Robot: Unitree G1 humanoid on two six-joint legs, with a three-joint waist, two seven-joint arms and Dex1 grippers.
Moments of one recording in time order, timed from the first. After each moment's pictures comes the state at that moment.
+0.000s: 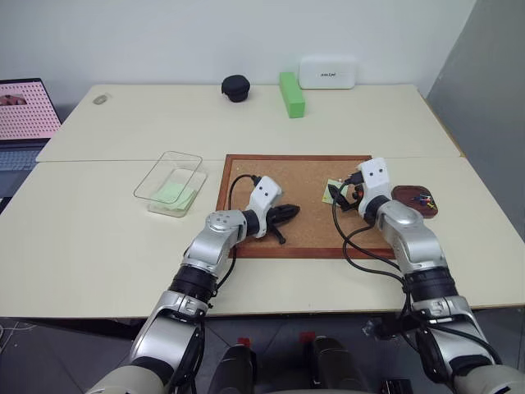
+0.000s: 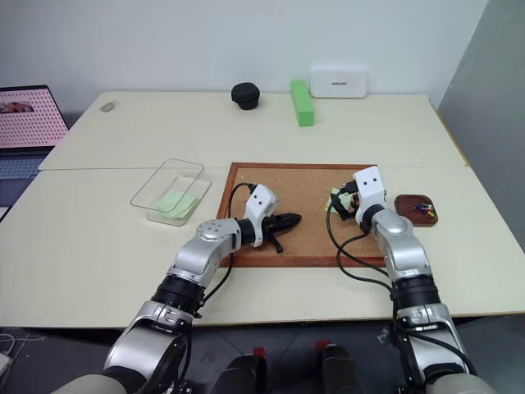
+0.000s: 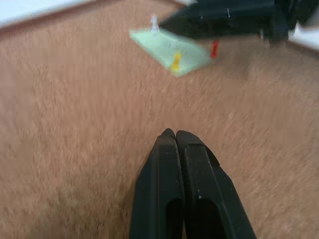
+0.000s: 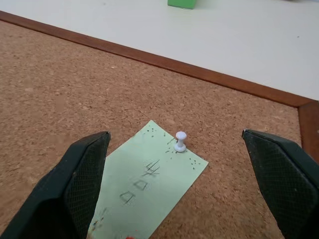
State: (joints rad) left arm -0.63 0.21 -0.20 0.45 -0.13 0.29 -0.77; right arm -0.65 -0.29 0.02 0.42 0.10 0.34 0.32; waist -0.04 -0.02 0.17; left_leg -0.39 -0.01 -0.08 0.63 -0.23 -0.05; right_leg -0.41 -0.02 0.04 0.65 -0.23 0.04
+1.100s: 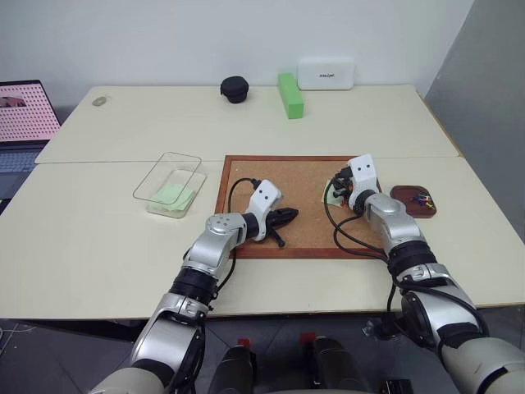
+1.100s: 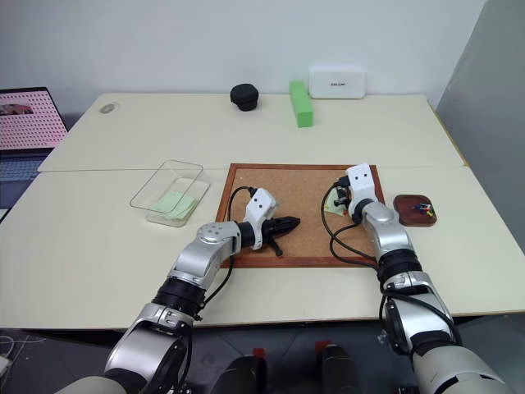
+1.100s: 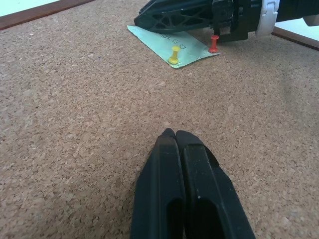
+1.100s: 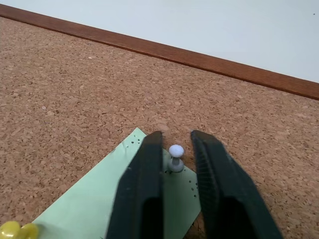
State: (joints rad) left arm -0.62 0.20 -0.19 0.43 -0.11 0.30 -0.78; right arm -0.82 -0.25 0.00 0.81 0.06 0.16 0.32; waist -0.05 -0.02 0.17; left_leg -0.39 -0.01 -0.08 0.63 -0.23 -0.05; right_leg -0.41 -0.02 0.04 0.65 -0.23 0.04
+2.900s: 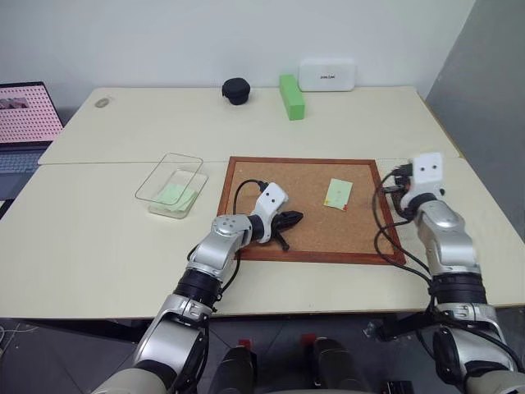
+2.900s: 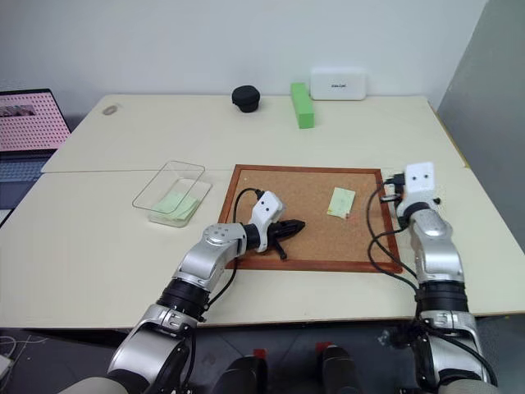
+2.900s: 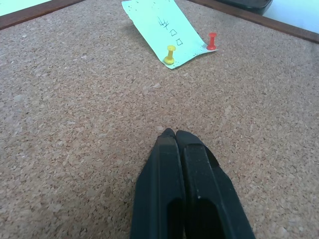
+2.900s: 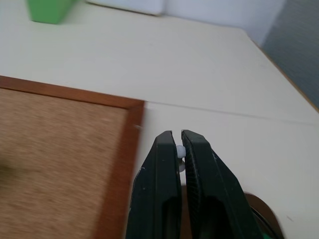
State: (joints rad) left arm -0.61 0.19 -0.22 0.41 -0.07 0.32 -0.78; right arm -0.52 -0.39 -0.22 0.31 0.06 0.32 0.15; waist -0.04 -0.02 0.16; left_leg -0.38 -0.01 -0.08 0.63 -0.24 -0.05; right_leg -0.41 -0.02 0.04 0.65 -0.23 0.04
